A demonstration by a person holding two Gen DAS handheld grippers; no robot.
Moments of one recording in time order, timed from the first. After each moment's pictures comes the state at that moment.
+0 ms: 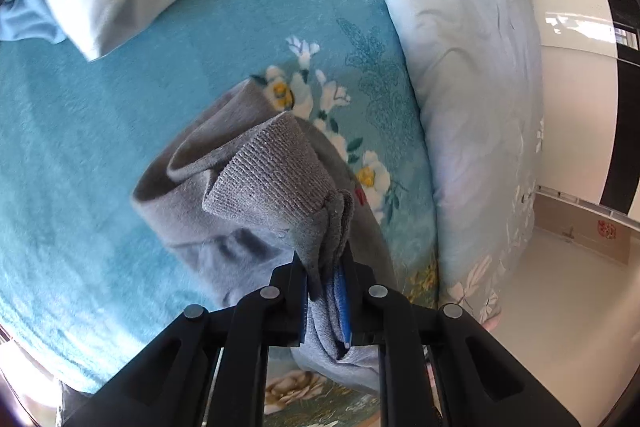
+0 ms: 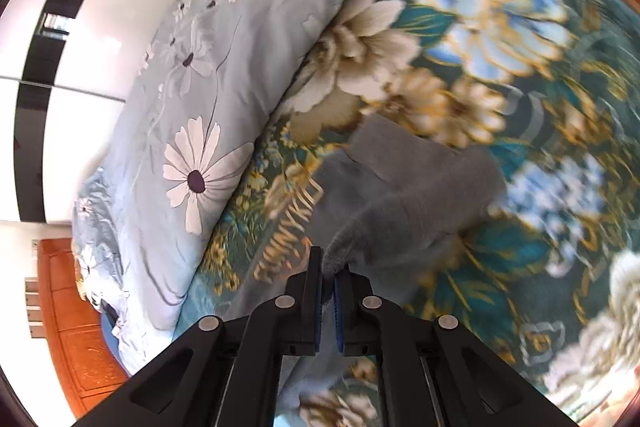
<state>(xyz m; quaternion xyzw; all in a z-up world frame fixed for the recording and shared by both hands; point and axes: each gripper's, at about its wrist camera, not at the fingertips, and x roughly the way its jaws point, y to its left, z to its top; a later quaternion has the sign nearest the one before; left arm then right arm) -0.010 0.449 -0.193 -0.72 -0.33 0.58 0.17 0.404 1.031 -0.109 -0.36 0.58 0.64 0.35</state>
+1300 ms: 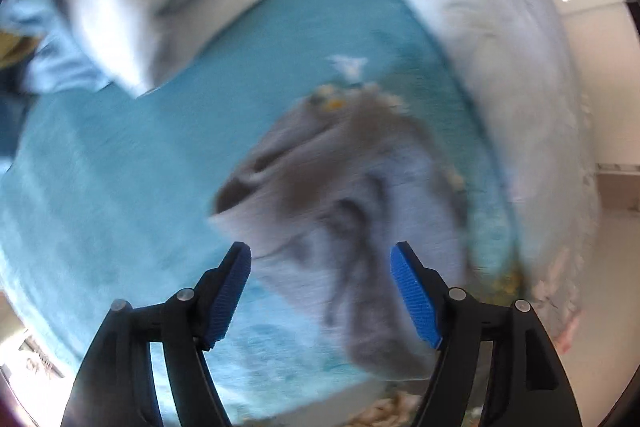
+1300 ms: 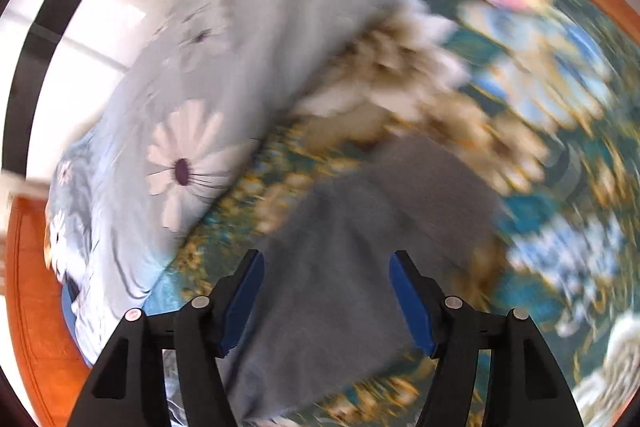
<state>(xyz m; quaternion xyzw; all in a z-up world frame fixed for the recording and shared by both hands) 0.041 0.451 -0.212 -0.69 -0.21 0.68 0.11 0.411 0.998 -0.141 -0.37 0.53 0.66 0.38</state>
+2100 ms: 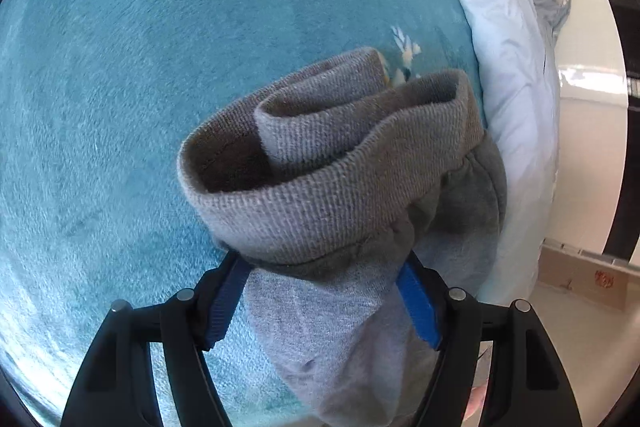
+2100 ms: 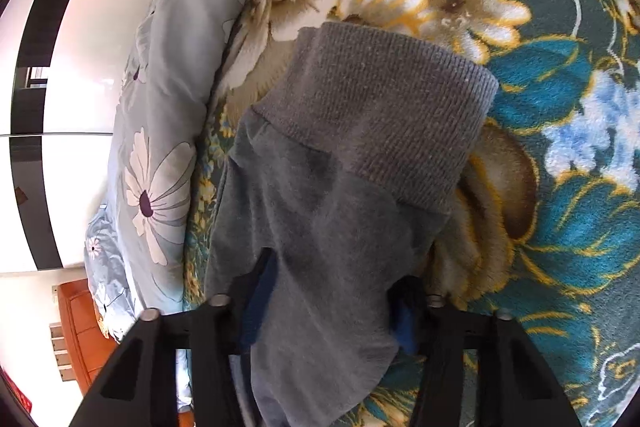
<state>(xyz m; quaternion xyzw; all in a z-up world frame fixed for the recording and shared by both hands) 0.040 0.435 -0.298 -0.66 -0.41 0.62 0.10 0.419 1.004 -0.227 -0.29 0.66 0.60 0.36</state>
